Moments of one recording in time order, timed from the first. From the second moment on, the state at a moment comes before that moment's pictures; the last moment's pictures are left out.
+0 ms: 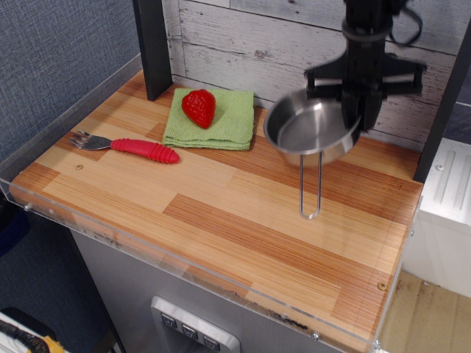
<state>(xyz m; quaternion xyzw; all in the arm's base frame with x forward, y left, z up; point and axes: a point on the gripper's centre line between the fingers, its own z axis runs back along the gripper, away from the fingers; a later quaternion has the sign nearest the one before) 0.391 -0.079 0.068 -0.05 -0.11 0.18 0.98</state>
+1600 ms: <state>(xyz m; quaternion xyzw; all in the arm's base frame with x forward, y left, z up) 0.381 -0.096 0.020 -0.05 -0.05 0.08 0.99</state>
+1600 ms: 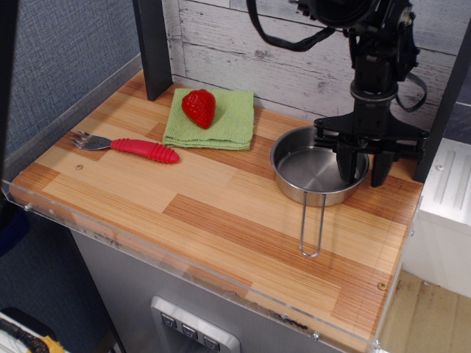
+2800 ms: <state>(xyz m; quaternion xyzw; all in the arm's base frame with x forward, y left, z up) 0.368 -0.088 0.093 -0.07 -0.11 0.08 0.99</state>
